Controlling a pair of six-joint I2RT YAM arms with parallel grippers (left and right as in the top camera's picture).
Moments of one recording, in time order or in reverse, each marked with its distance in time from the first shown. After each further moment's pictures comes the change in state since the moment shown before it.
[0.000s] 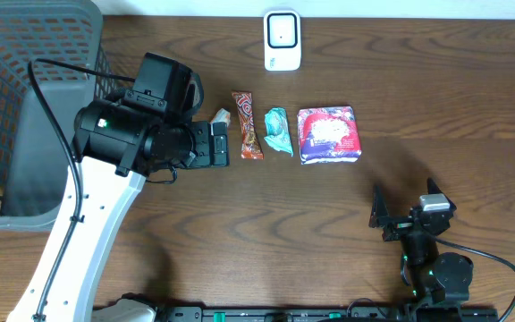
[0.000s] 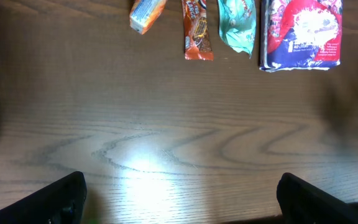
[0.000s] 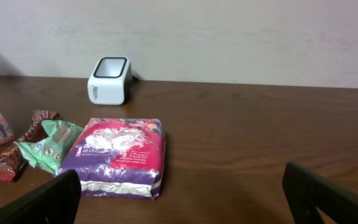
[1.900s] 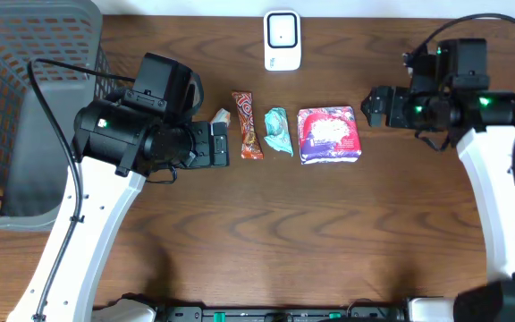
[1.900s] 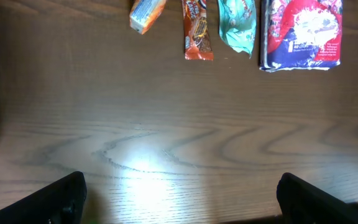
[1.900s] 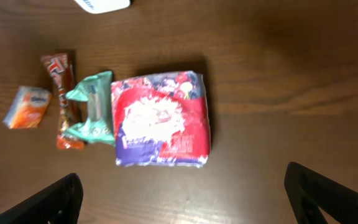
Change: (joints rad) left arm 0.000 0.000 0.000 0.000 0.000 0.000; right arm 0.000 1.540 1.448 -0.876 -0.144 0.134
